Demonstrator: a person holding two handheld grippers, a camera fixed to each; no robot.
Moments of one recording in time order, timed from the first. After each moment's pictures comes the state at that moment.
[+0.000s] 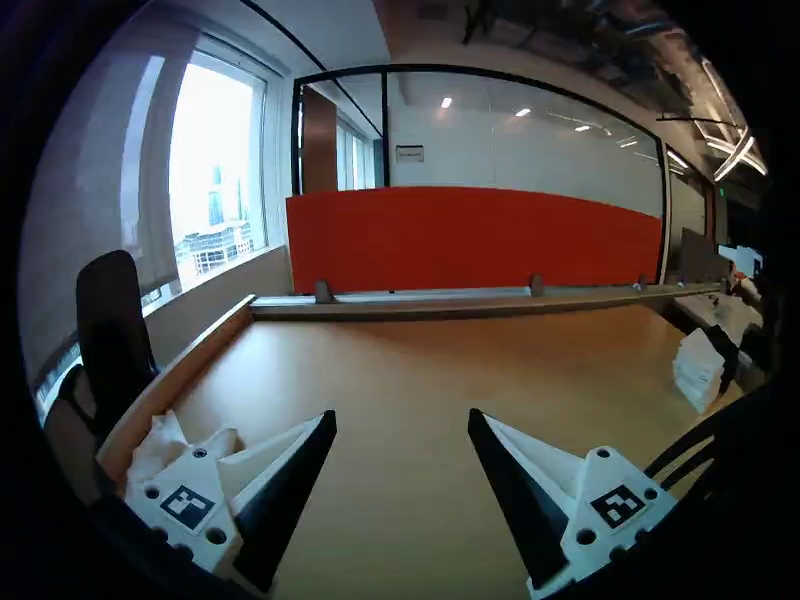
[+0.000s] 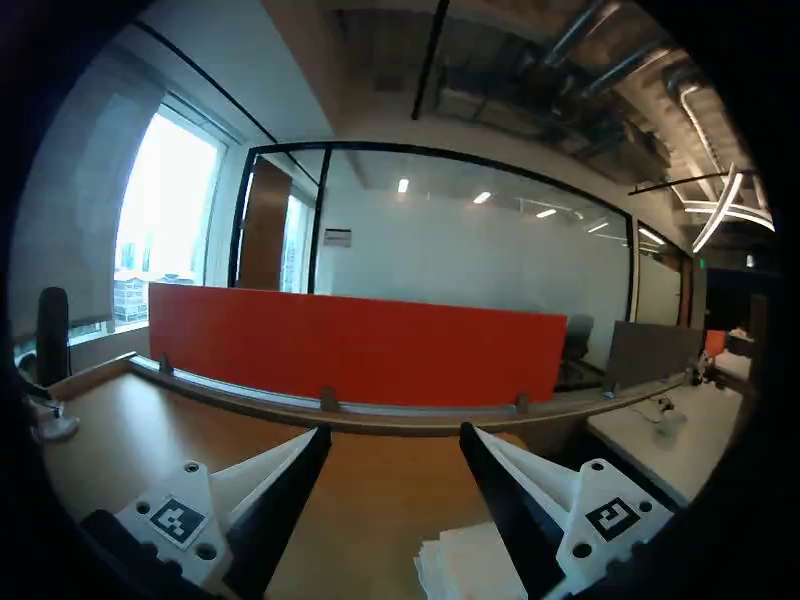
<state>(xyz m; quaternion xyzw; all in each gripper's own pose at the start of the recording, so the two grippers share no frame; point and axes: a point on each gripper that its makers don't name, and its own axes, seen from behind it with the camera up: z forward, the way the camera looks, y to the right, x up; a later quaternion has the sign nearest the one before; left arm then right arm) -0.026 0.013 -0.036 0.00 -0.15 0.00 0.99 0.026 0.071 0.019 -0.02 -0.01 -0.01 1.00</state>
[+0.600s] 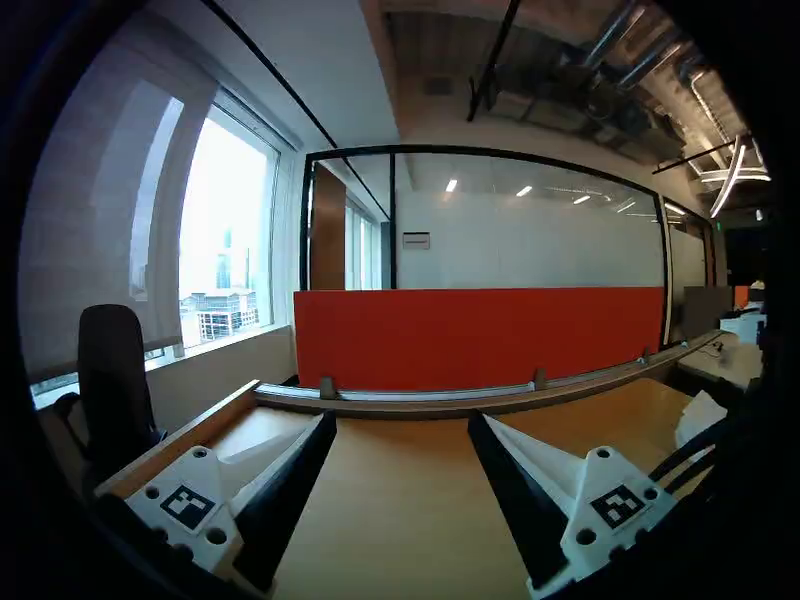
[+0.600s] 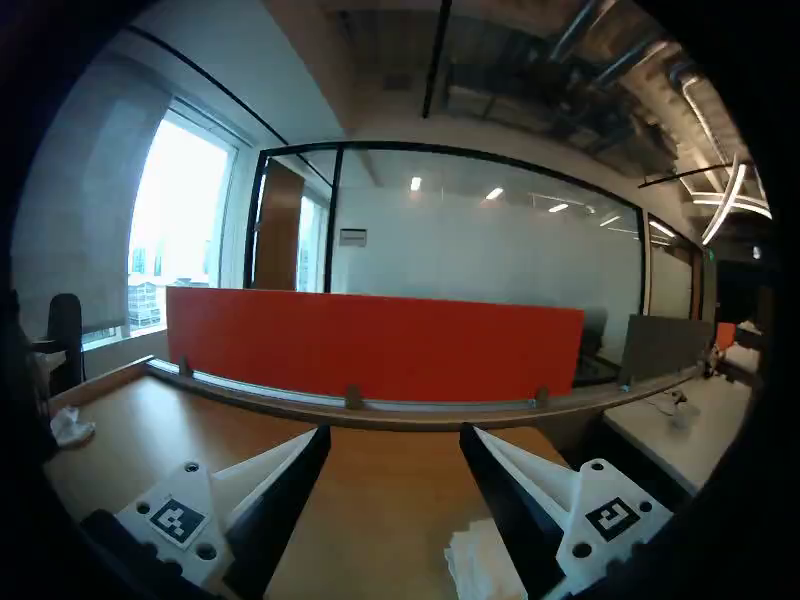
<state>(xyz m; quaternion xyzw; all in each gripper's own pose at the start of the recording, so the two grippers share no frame) 0.069 0.008 -0.004 0.01 0.00 -0.01 1.00 0.024 0.037 0.006 0.00 -0.01 0.00 1.00</state>
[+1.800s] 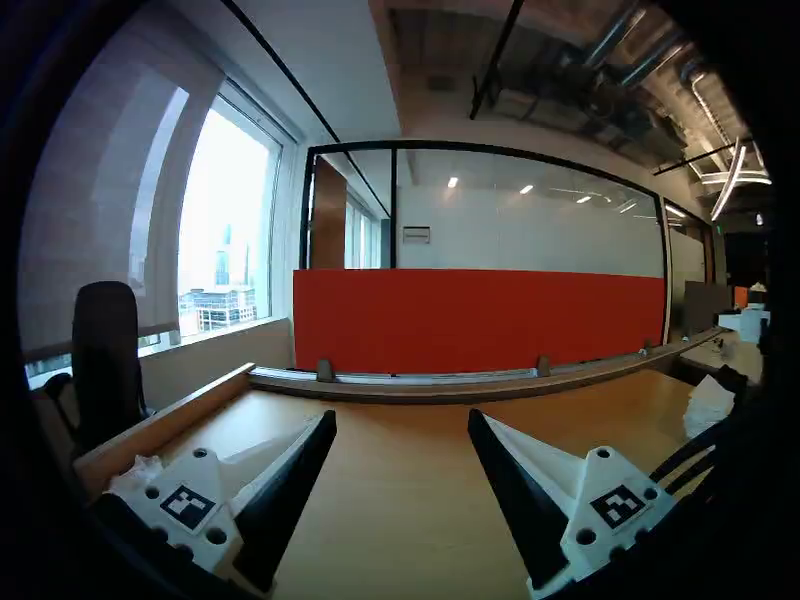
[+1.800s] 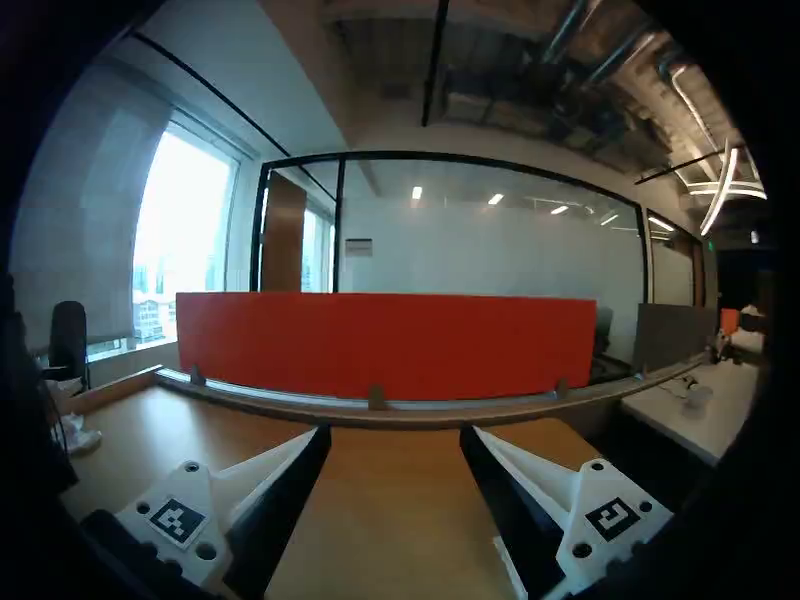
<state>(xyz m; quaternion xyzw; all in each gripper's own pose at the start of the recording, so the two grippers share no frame) 0.006 0.007 0.010 0.01 0.00 -0.02 1.00 -0.017 -0.018 0.011 0.01 0.02 0.02 1.00</state>
